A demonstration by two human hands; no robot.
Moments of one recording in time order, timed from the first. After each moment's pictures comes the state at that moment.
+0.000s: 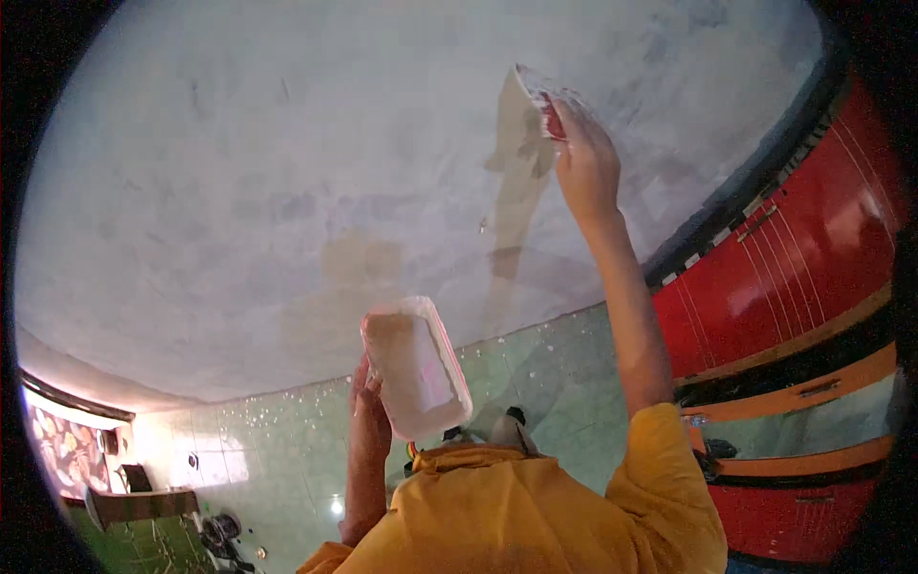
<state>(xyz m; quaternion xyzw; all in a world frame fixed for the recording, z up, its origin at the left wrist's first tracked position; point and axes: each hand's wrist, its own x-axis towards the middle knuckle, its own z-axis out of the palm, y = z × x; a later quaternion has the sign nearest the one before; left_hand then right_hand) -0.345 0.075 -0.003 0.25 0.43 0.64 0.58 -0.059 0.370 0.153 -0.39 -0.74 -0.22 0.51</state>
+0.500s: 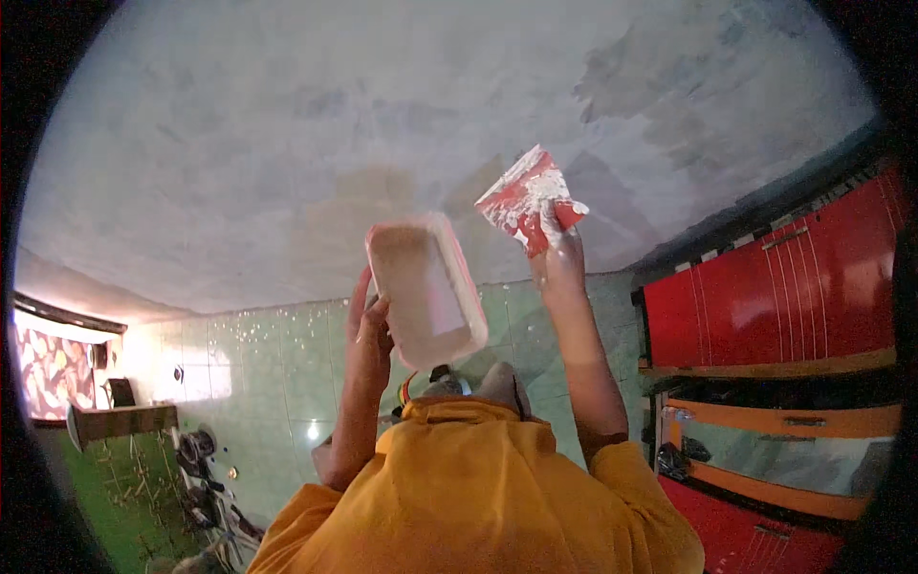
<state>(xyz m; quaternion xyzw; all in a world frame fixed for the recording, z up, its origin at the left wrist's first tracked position) -0.324 0.061 0.020 0.24 0.51 0.66 0.50 -0.114 0.237 0.021 -0.41 -0.34 0.64 0.55</state>
